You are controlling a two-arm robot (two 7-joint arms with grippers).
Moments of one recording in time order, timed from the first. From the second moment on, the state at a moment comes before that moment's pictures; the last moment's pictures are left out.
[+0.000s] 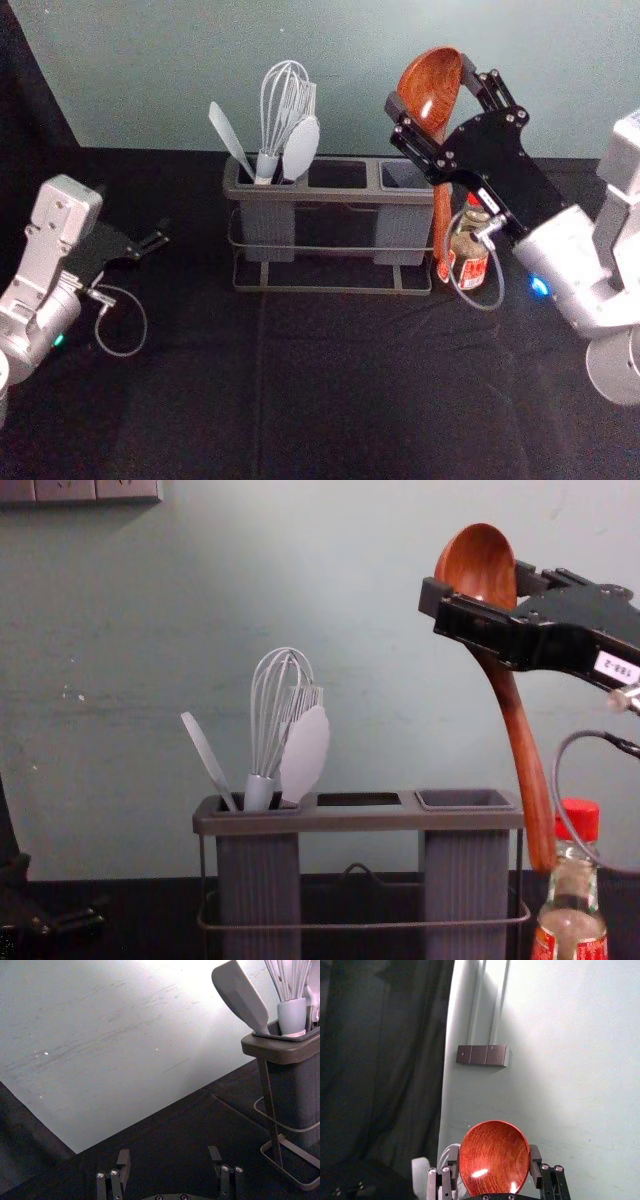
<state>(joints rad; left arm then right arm) -0.20 0.60 0.45 -1.41 -0.25 -0.12 0.03 0.11 0.23 -0.21 -1.75 0.18 -0.22 0.36</state>
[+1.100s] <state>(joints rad) -0.20 0.60 0.45 -1.41 -0.25 -0.12 0.03 0.36 0.17 -0.26 -1.48 0.19 -0.33 0.33</state>
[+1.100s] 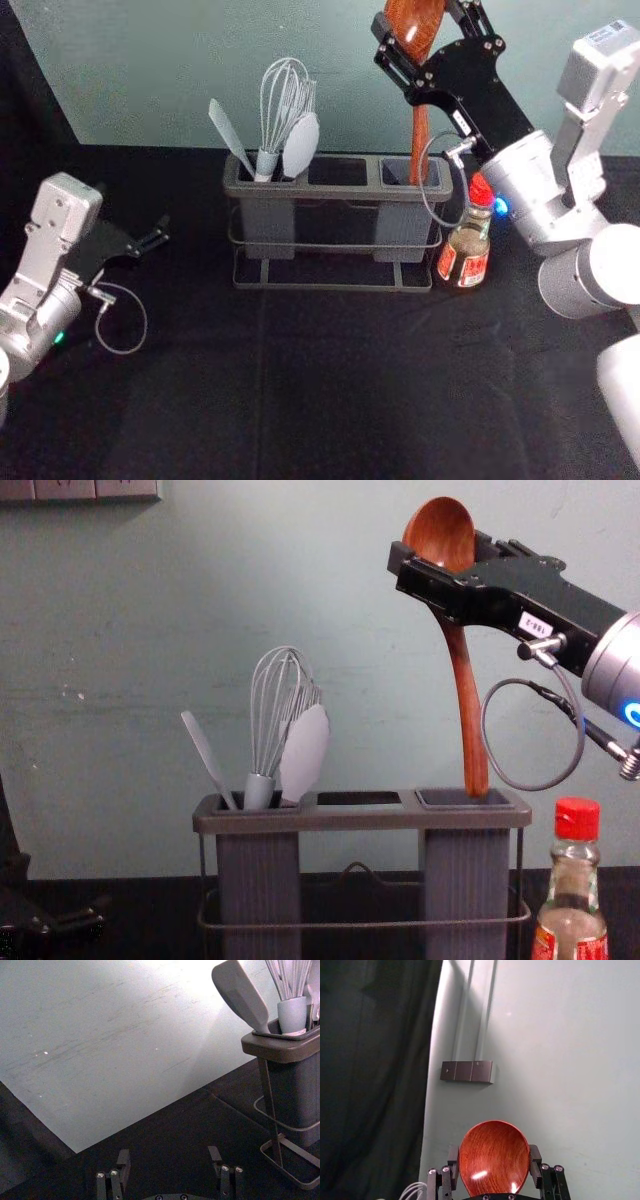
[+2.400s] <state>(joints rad) -0.20 0.60 0.45 -1.41 -0.25 -0.12 0.03 0.46 0.06 -0.23 -1.08 0.17 -0.64 0.38</state>
